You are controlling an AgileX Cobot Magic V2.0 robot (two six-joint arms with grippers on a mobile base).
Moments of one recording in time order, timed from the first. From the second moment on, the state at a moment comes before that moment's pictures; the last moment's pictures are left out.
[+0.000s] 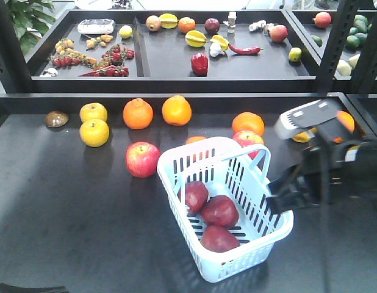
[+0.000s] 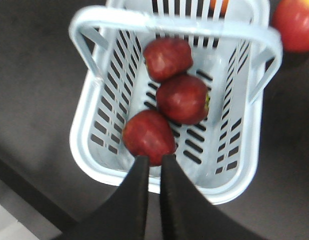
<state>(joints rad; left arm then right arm) -0.58 0.56 -0.36 -0.49 0.52 0.41 0.29 1.19 -0.92 0.36 0.76 -0.47</state>
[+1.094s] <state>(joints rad) -0.58 0.56 -0.36 -0.49 0.52 0.41 0.29 0.51 -0.41 0.36 0.66 -0.46</state>
